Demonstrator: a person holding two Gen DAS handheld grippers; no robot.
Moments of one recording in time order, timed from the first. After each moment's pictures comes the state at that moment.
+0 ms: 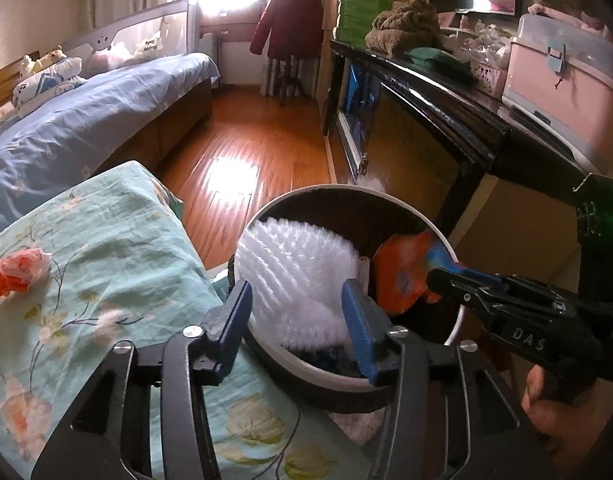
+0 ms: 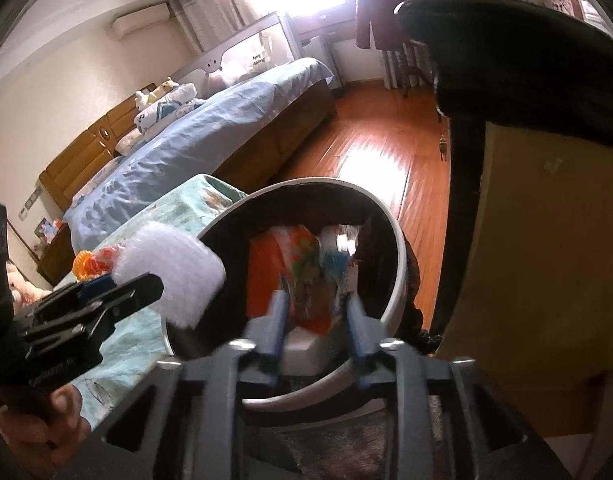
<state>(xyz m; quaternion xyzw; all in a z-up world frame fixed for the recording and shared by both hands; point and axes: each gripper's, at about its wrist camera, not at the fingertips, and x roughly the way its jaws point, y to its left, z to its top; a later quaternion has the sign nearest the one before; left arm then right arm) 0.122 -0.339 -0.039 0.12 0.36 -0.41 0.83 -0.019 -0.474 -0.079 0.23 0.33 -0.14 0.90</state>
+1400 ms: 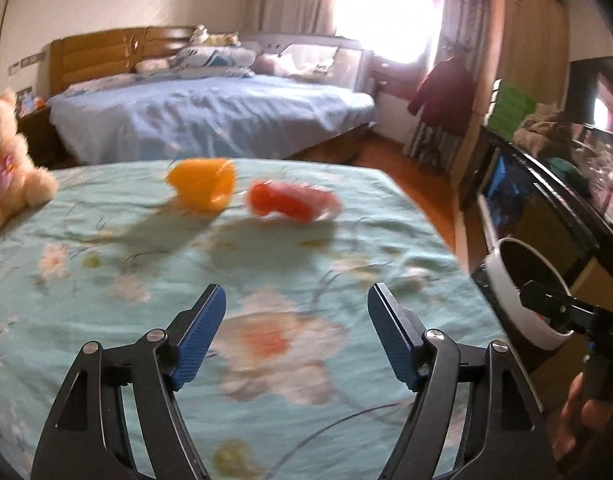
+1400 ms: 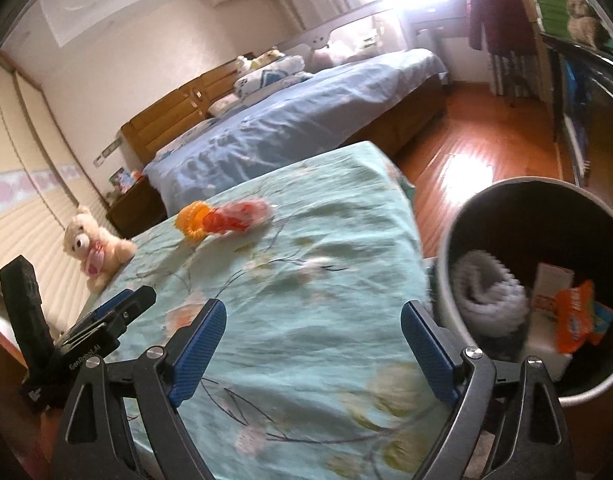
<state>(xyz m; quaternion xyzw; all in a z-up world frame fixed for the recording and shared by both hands) 0.177 -0.069 -0.055 -0.01 0.33 -0.18 0.93 0.058 -0.322 -0.064 0.19 0.33 0.03 0.92</state>
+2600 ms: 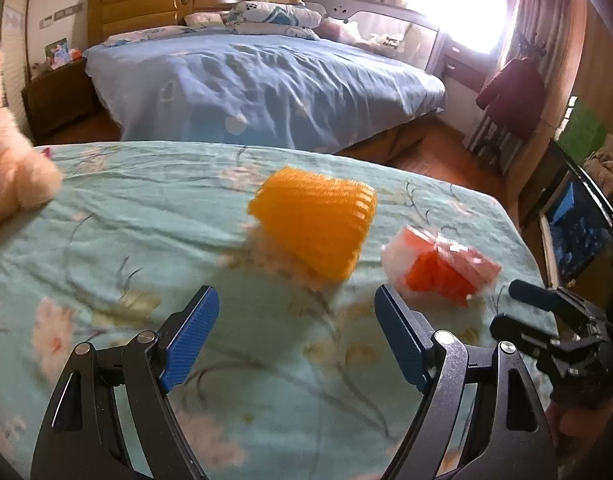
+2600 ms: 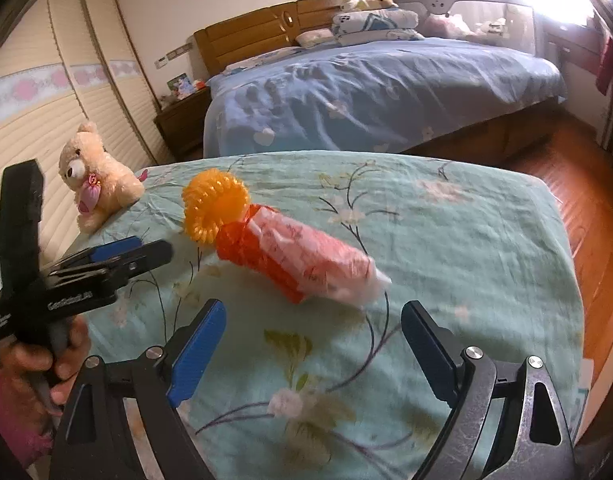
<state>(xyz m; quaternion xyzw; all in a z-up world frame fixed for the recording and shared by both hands) 0.344 -0.034 -0.085 -0.04 0.40 -0.11 0.91 0.260 -0.248 -0.095 0.05 0.40 0.19 0.90</state>
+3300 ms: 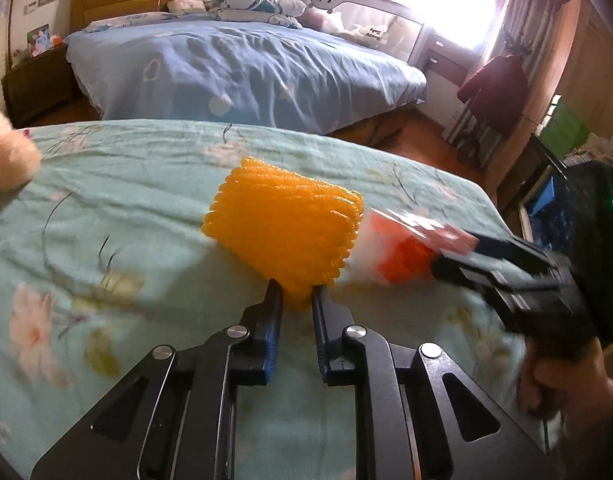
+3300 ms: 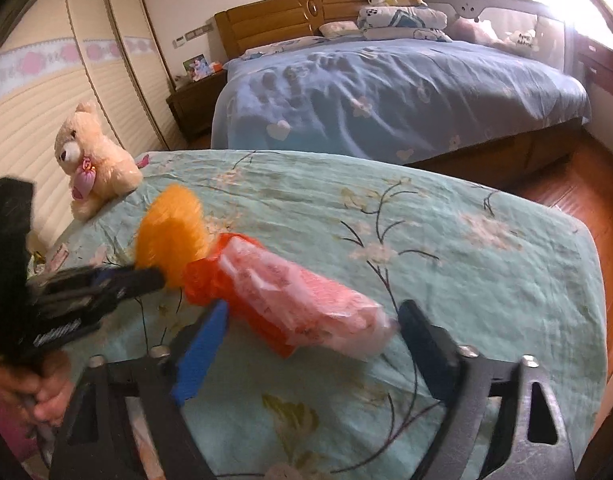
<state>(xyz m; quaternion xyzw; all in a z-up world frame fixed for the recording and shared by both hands) 0.330 -0.020 -0.095 -0.05 0.42 -0.15 0.90 0.299 -0.218 -0.103 0.01 0.40 0.21 0.89</state>
